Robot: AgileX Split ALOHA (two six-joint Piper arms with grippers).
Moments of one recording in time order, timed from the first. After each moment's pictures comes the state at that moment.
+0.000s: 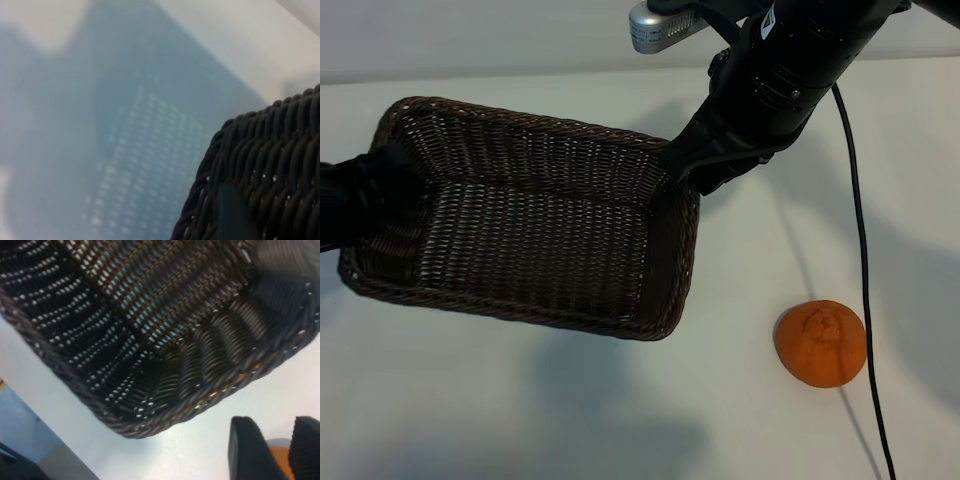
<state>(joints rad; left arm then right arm) 0.10 1.37 -0.60 -1.26 0.25 0.72 0.47 1.74 -1.61 0.26 1.20 -0.14</state>
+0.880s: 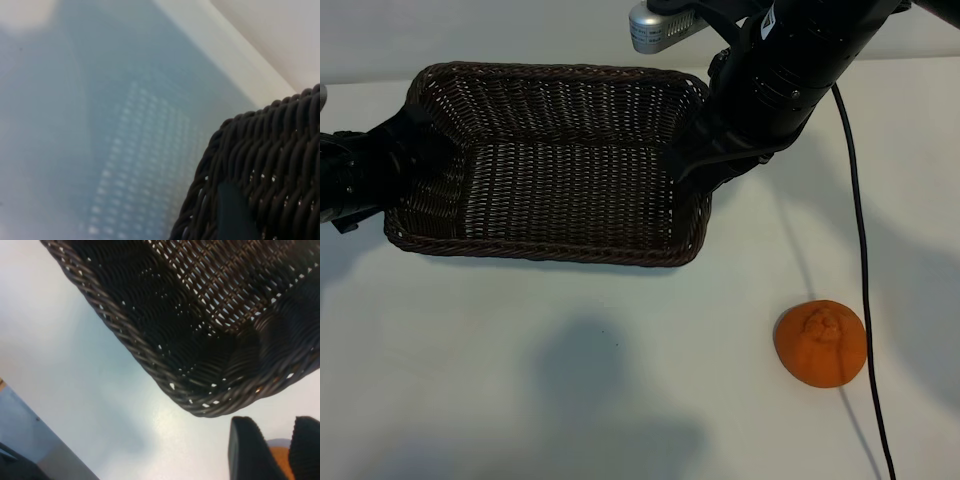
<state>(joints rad) 0.10 1.60 -0.69 -1.75 0.33 1.09 0.47 1.74 -1.61 0.26 1.20 -0.14</state>
